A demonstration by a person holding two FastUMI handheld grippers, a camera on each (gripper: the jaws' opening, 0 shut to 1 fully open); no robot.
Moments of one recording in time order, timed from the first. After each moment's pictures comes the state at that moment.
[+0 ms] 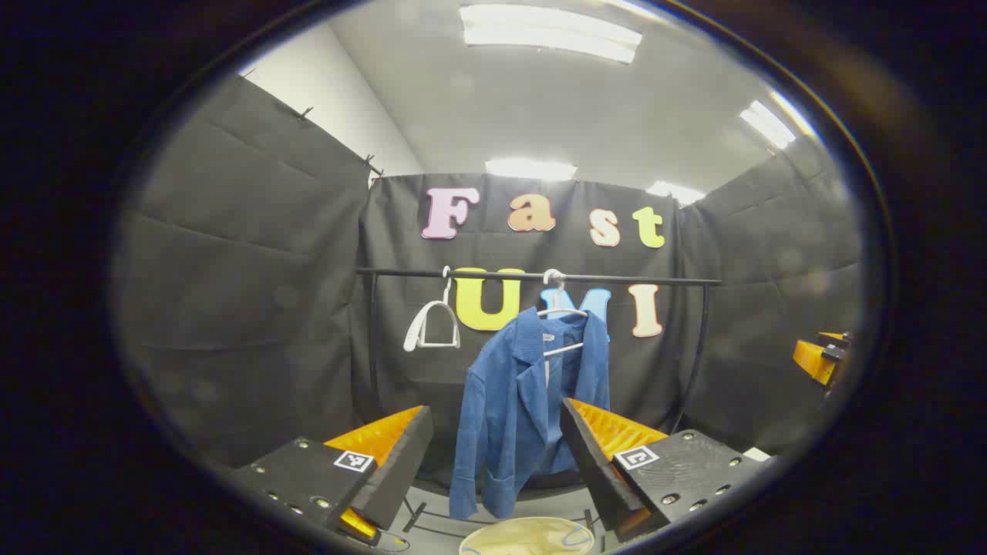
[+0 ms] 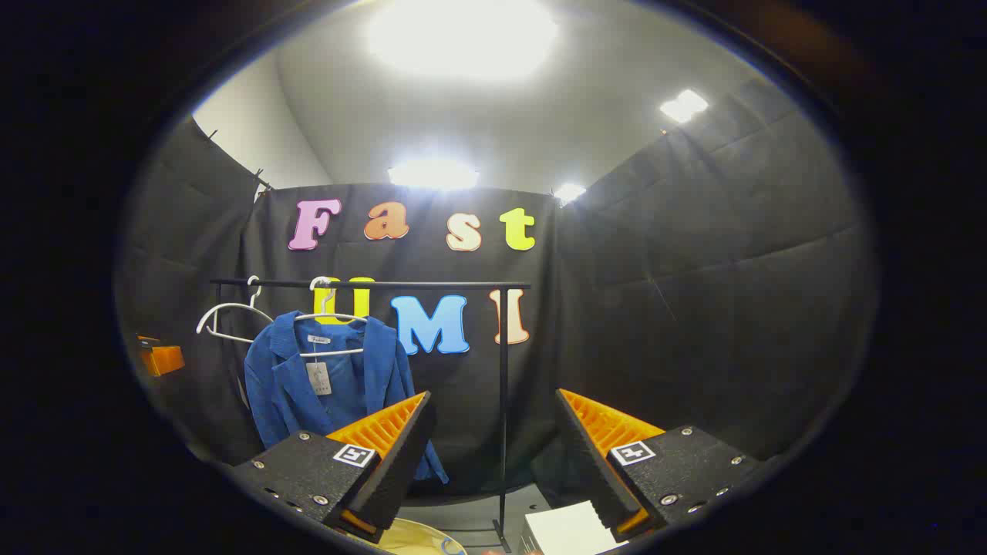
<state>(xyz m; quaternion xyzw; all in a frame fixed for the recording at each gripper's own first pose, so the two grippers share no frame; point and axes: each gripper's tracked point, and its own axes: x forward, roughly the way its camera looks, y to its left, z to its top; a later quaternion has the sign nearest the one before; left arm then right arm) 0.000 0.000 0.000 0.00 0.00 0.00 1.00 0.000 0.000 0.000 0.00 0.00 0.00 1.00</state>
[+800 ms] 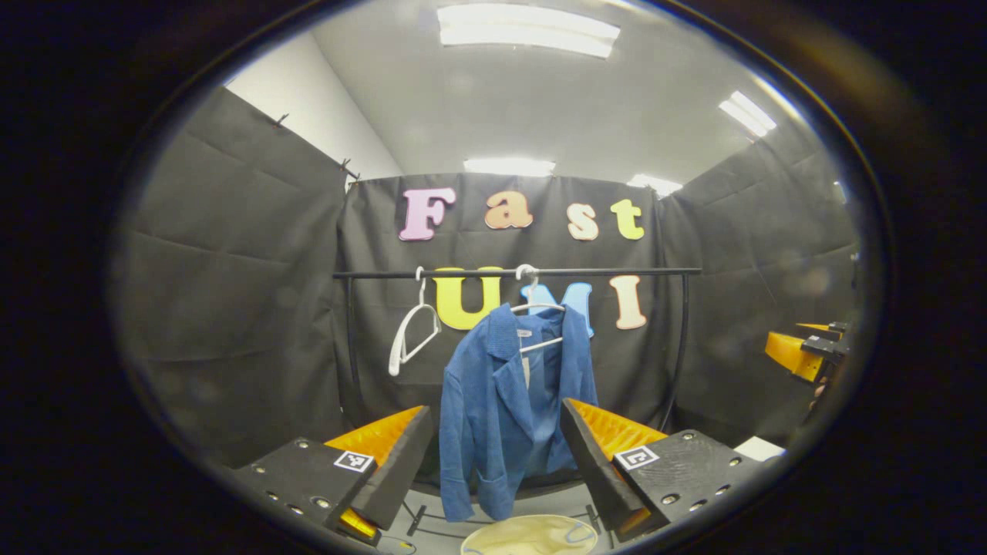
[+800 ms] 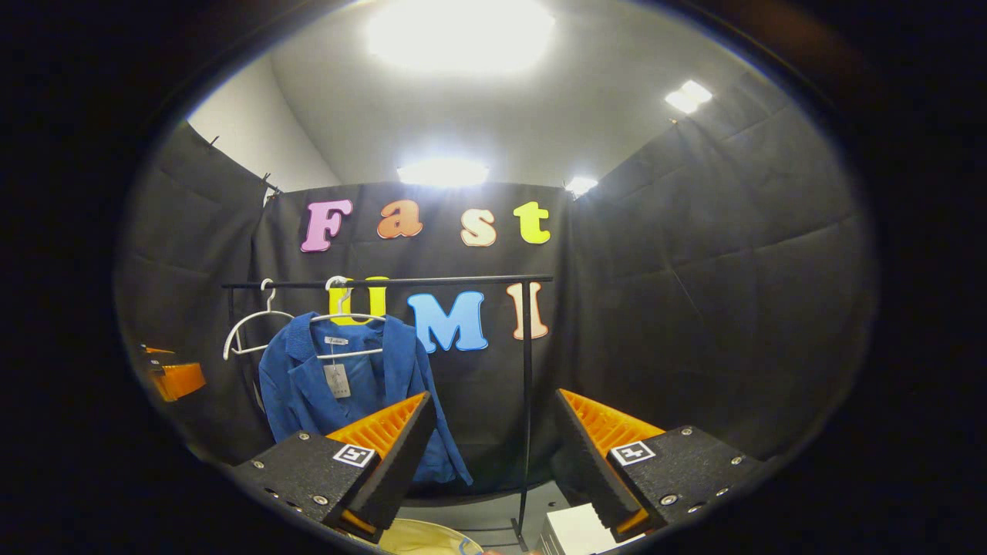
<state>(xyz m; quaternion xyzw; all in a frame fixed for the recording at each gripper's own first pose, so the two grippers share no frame) 0.003 -0.035 -0.005 0.03 0.00 -0.02 1.00 0.015 0.024 -0.014 0.02 0.02 0.03 1.00</state>
